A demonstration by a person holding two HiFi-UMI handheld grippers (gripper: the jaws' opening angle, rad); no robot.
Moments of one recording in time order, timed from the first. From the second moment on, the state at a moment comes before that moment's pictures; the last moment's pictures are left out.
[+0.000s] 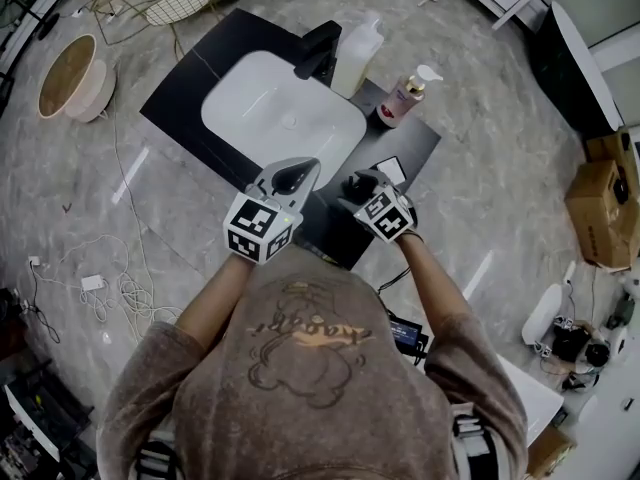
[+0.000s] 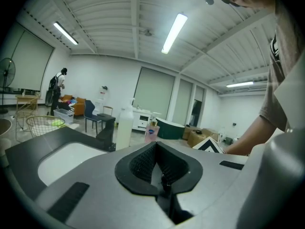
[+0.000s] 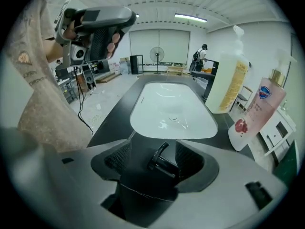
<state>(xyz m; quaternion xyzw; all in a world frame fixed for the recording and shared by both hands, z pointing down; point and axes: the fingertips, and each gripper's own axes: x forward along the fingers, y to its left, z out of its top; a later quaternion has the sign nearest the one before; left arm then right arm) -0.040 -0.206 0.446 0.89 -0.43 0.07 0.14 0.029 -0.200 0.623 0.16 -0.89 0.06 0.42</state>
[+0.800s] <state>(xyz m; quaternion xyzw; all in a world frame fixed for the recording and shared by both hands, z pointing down) -0.052 -0.199 0.451 0.88 -0.44 0.06 0.15 0.025 -0.215 0.642 0.20 -0.83 0.03 0.52</state>
